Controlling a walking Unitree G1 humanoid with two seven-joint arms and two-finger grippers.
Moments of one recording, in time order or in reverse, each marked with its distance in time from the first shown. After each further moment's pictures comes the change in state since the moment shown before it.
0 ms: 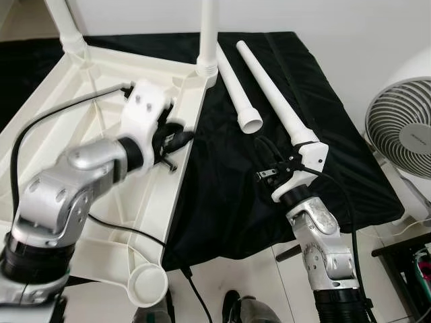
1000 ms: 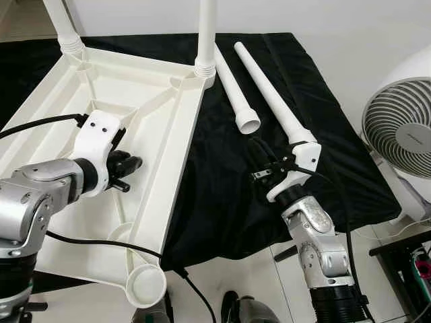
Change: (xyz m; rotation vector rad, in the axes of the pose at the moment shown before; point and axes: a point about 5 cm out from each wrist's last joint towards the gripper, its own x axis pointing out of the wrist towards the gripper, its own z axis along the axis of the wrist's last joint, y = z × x) left arm -0.036 0.052 -0.029 -0.027 0.261 0.290; right arm 0.003 0.001 -0.004 0.000 0.006 0.024
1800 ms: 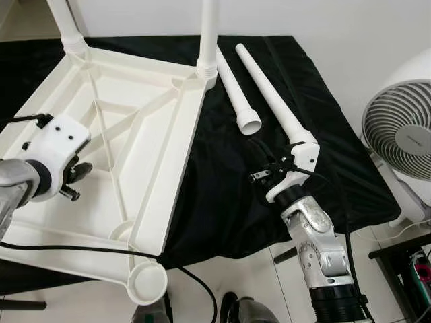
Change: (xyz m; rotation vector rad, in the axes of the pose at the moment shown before) left arm -0.029 0.022 -0.013 0.264 0.175 0.123; right arm 0.001 0.001 -0.002 0.004 0.006 0.008
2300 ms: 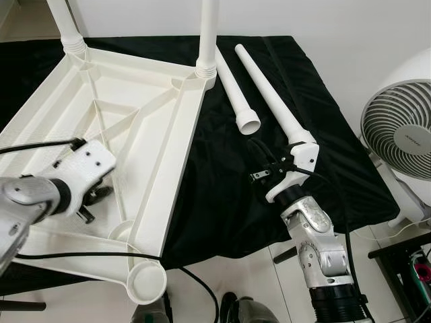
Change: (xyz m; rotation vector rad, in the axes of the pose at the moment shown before) left arm 0.008 -0.034 -0.002 0.117 -0.006 -0.187; right arm 0.000 -0.001 0.000 -0.003 0.001 -0.003
